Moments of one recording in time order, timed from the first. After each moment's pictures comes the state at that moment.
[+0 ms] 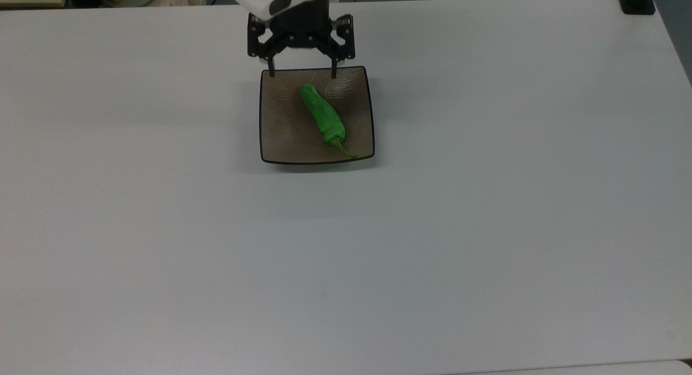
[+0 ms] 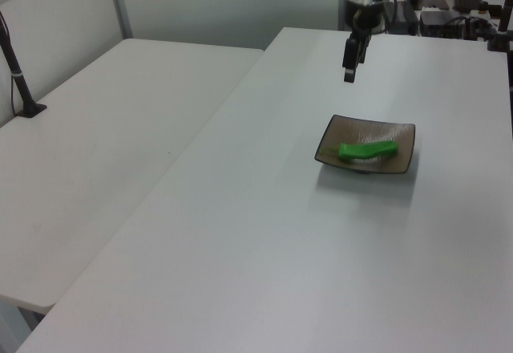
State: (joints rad) arm 0.04 0.09 0.12 -1.73 -0.06 1.92 0.09
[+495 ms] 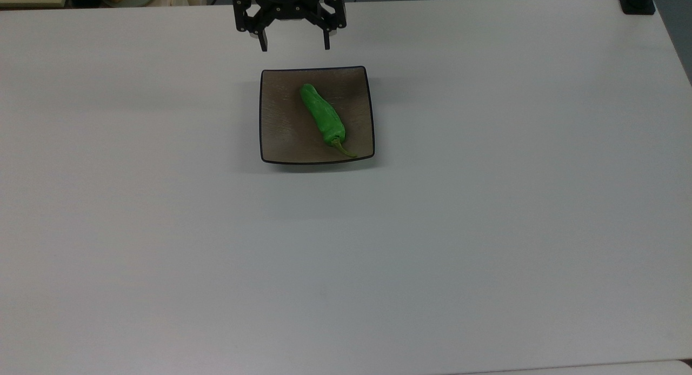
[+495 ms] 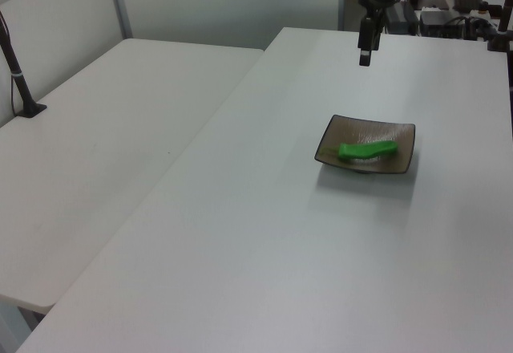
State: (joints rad) arm 0.04 0.04 0.07 -1.71 0.03 1.79 -0.01
